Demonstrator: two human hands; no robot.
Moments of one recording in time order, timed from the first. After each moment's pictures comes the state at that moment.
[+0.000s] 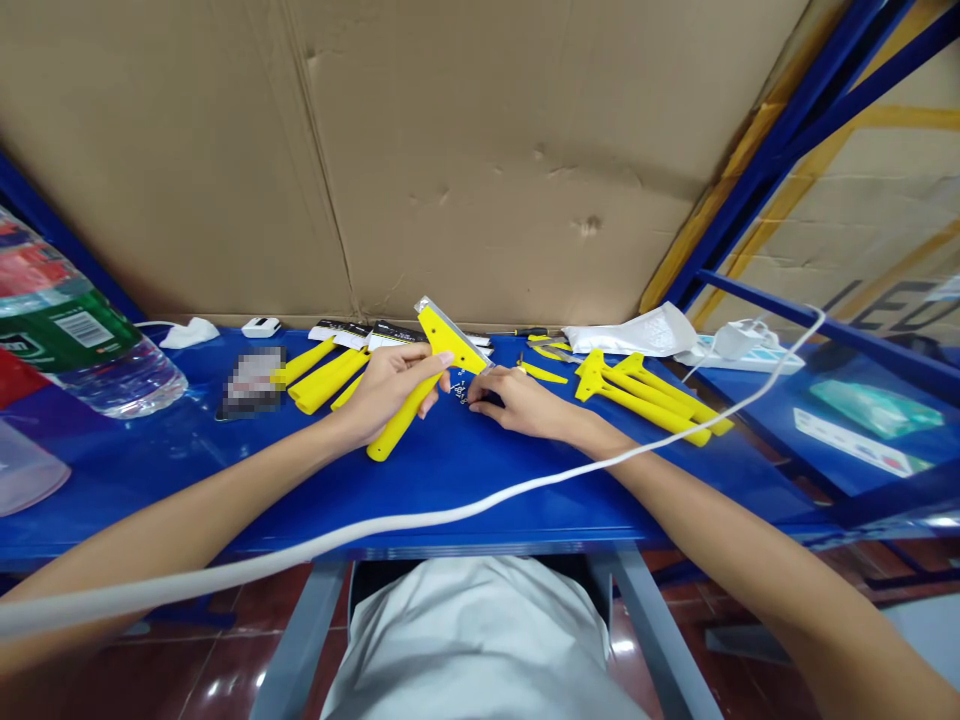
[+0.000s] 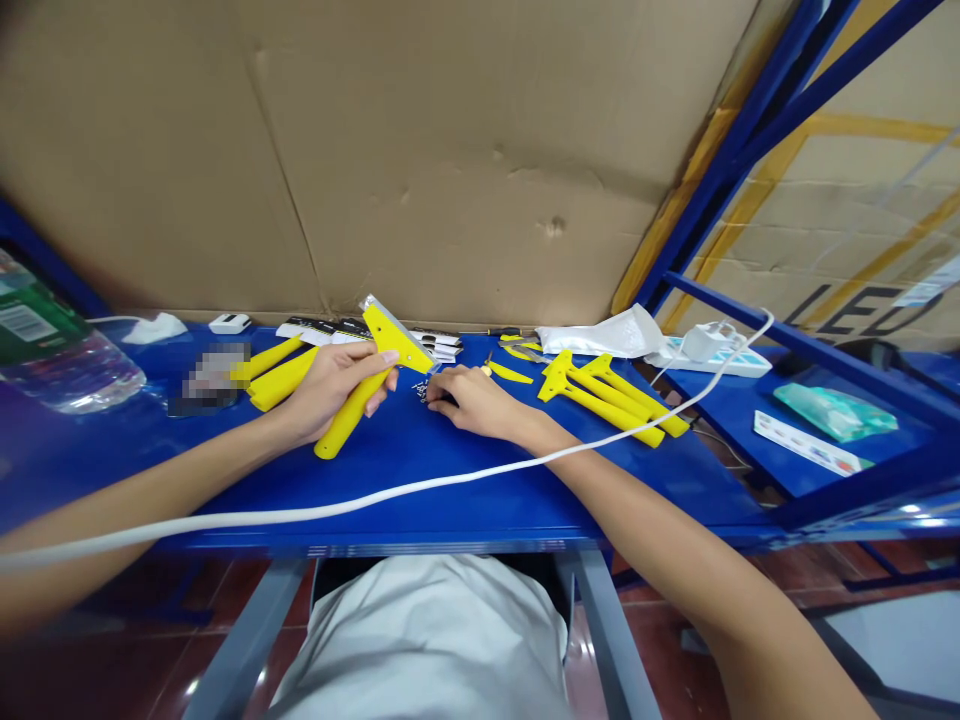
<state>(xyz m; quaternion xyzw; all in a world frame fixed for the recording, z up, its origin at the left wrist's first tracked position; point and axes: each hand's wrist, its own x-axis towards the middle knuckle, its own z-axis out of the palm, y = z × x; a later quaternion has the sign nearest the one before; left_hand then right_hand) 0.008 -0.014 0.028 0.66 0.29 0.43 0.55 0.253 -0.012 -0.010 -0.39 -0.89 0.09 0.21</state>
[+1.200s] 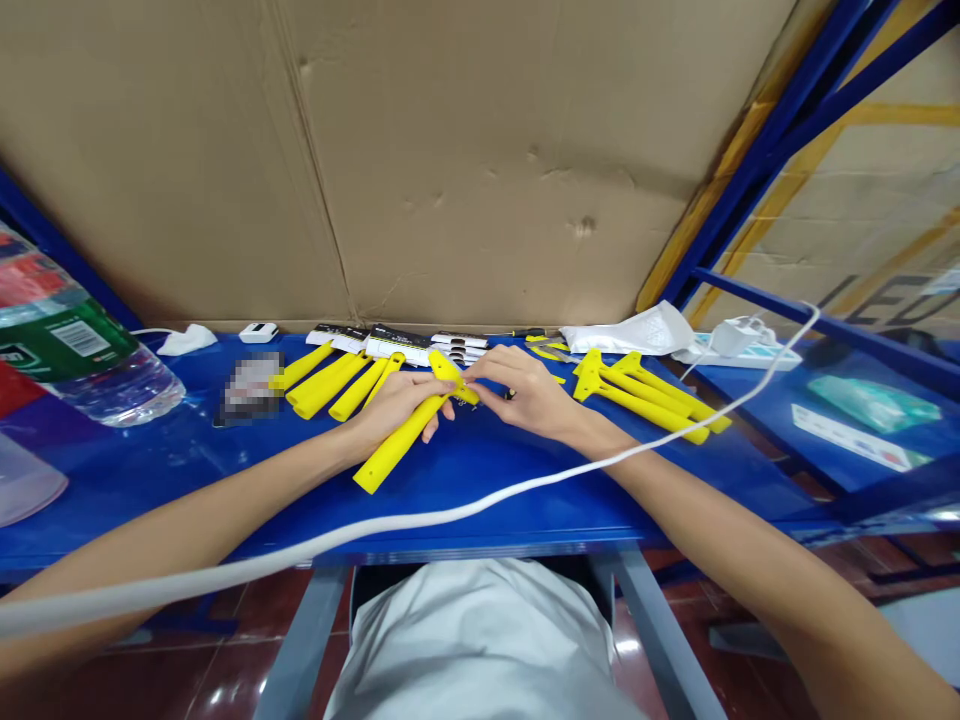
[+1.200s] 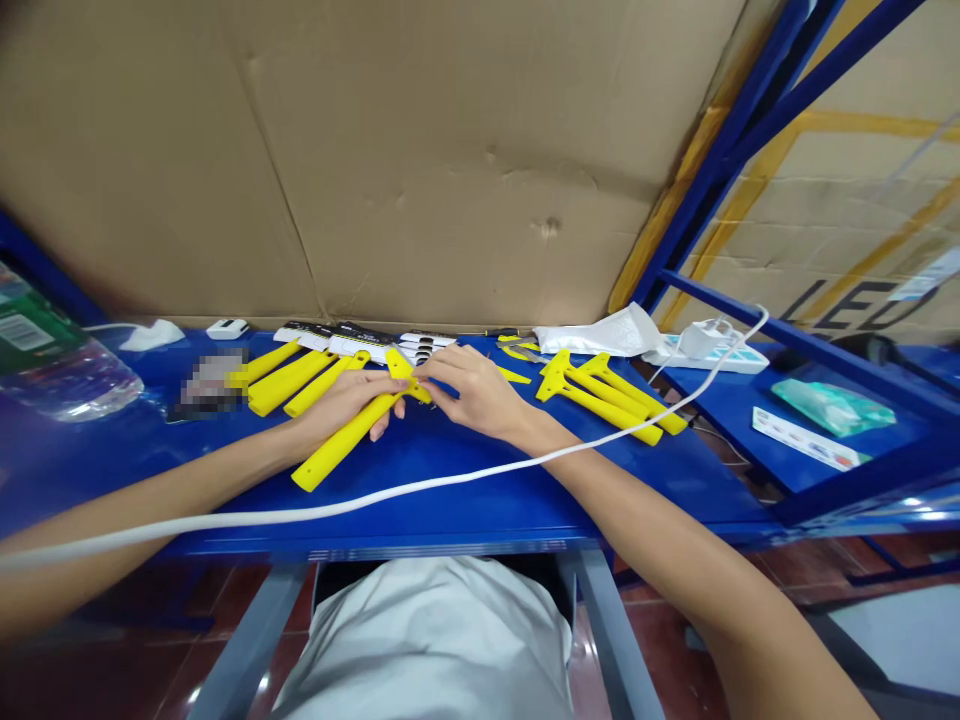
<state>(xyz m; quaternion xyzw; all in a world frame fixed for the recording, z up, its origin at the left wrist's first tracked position) 0.012 -0.009 0.007 0.64 0.39 0.31 0.58 0.252 -0.015 -0.004 -0.26 -0.88 -0.09 0.39</state>
